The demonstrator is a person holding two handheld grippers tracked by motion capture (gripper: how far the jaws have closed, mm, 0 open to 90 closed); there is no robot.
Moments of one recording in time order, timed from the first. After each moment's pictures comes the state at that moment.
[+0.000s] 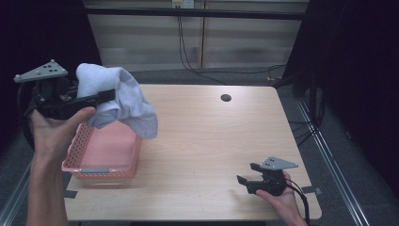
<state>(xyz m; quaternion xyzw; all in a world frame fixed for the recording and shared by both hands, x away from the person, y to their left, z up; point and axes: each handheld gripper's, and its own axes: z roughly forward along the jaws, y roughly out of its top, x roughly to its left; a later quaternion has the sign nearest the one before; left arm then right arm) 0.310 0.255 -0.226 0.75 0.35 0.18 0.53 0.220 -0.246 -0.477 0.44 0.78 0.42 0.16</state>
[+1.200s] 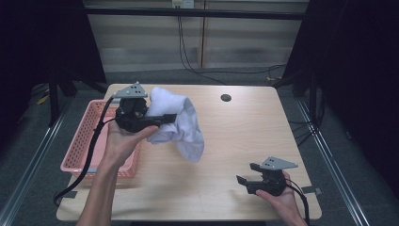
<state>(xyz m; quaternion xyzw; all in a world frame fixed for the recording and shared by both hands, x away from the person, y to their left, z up) 0.328 0.144 -0.294 0.81 0.26 0.07 0.52 0.220 -0.245 -0.478 0.43 0.78 0.43 0.16</state>
